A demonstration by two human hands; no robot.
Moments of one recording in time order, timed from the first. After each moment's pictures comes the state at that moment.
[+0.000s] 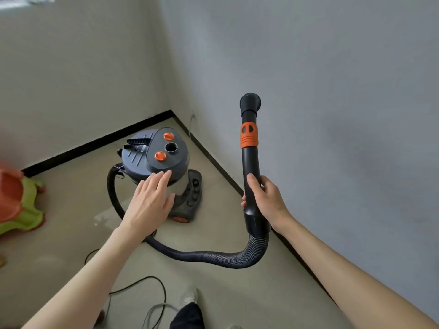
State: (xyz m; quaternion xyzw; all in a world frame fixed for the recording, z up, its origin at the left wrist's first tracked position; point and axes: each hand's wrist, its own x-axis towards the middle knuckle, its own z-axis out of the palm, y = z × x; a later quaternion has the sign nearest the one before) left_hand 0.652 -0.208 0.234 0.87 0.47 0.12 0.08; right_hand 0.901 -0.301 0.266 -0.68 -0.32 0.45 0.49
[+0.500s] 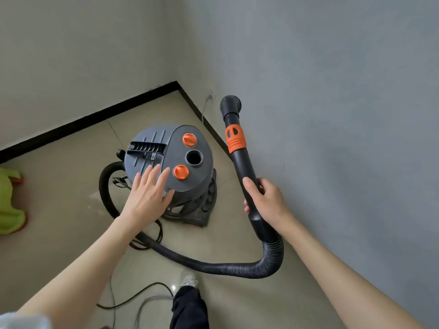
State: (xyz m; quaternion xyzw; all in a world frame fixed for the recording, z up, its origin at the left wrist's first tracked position) left_hand 0.594 0.072 0.091 0.87 0.48 -0.01 0.11; right_hand 0.846 -0.036 0.164 -0.75 -0.34 0.45 0.35
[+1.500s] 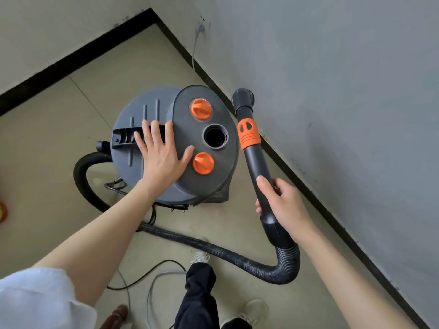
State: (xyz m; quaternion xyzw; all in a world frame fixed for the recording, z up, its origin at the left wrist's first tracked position) left_hand 0.666 0.167 -0.066 0.82 0.56 0.03 0.14; right_hand 0.849 -0.004 0.033 -0.79 -0.19 0.49 0.32
